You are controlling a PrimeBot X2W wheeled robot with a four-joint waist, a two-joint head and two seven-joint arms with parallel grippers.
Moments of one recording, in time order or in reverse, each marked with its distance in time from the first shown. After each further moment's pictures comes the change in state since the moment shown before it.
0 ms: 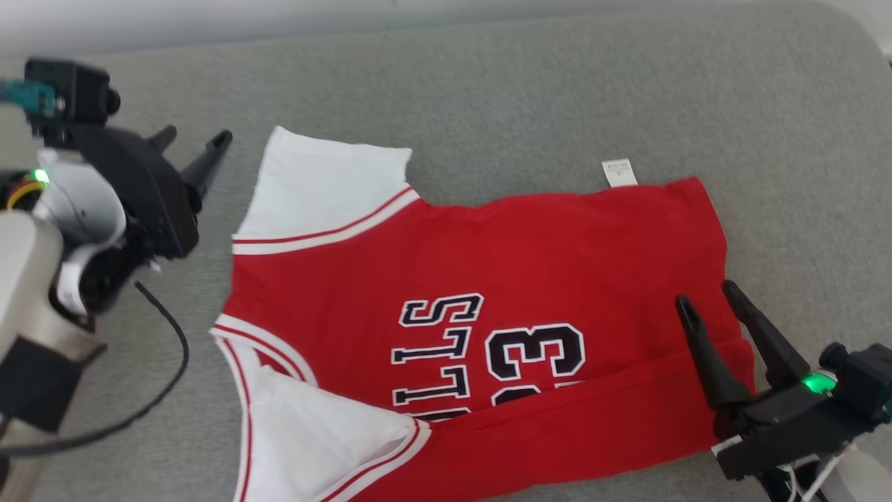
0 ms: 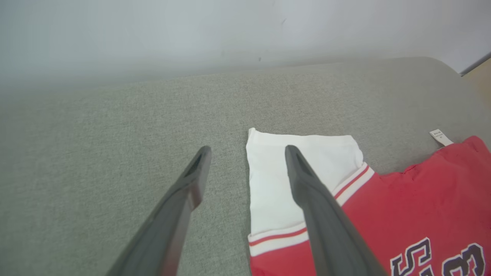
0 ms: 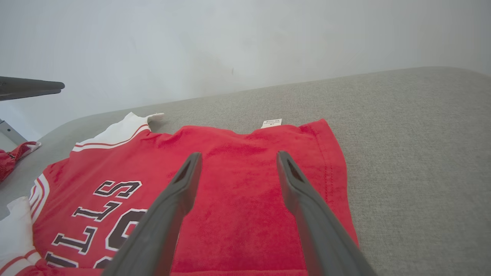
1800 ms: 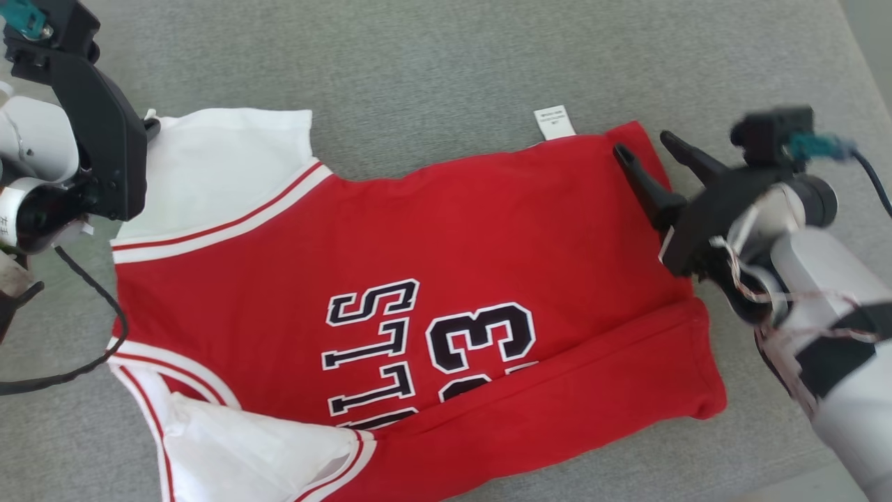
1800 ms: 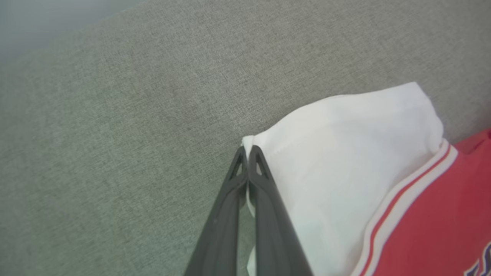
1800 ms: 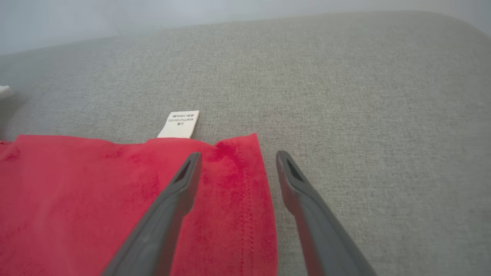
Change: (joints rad) left arm -0.266 0.102 -0.241 0.160 -0.038 -0.072 0.260; right arm -0.674 0.094 0.230 0.495 0.099 0.000 0.374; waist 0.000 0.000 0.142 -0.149
